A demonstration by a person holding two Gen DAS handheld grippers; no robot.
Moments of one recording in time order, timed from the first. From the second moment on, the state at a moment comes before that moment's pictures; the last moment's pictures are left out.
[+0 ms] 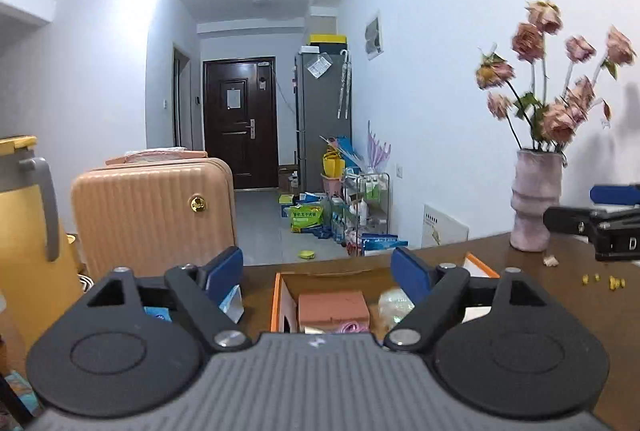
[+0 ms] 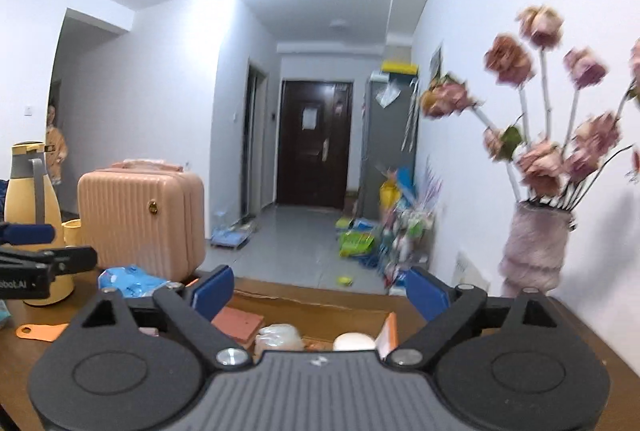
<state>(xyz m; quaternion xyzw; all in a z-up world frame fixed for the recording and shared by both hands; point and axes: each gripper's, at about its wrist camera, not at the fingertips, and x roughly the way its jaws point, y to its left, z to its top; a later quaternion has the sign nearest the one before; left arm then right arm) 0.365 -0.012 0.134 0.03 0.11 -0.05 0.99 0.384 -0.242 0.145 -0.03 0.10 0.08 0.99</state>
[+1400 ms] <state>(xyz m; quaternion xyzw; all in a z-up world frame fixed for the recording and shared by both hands) 0.170 -0.018 0.015 -0.05 0.24 -0.11 0.96 0.158 -0.257 0.007 0.06 0.20 0.11 0.97</state>
